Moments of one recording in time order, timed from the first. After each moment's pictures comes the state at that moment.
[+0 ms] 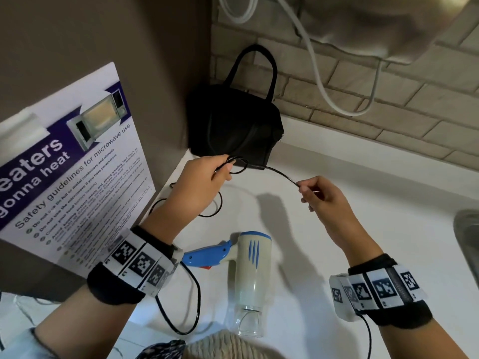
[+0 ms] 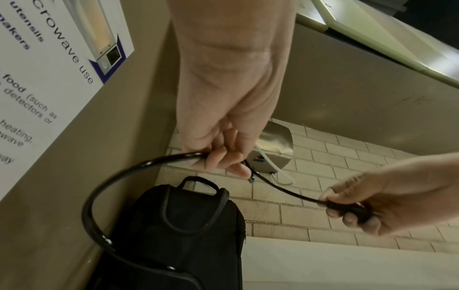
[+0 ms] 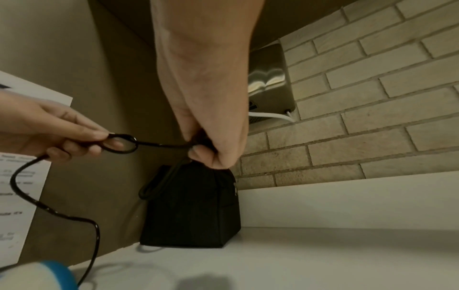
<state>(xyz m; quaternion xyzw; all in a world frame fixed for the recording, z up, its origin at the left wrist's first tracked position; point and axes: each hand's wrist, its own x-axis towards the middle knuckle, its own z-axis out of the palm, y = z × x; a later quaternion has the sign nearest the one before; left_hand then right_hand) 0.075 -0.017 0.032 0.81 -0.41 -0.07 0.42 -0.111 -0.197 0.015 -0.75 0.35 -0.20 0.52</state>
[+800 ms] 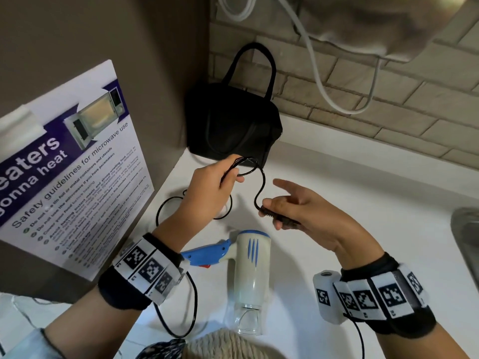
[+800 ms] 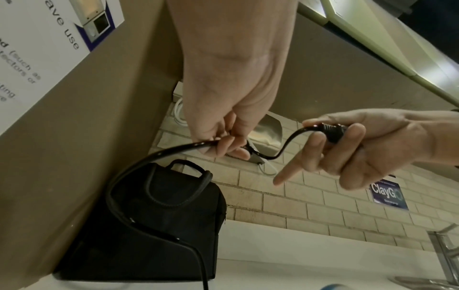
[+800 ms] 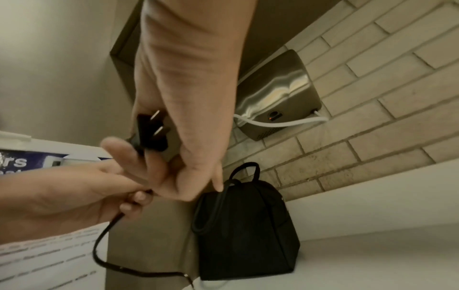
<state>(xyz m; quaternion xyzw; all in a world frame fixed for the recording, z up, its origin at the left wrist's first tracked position) 0.056 -0.022 0.019 0.78 -0.40 -0.08 0.47 -0.100 -0.144 0.067 -0.69 0.29 0.02 0.66</state>
